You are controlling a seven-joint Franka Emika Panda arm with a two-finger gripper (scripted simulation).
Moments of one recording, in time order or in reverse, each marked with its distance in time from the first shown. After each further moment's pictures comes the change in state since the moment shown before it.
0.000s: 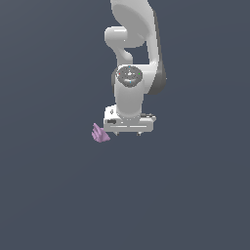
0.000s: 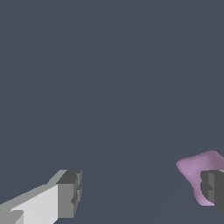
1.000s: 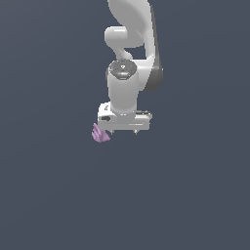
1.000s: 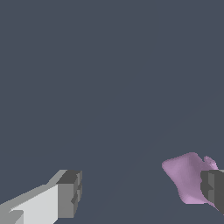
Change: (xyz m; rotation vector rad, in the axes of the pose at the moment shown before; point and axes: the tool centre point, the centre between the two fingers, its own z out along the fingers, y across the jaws) arm 0.006 0.018 -0.019 -0.005 0.024 0.000
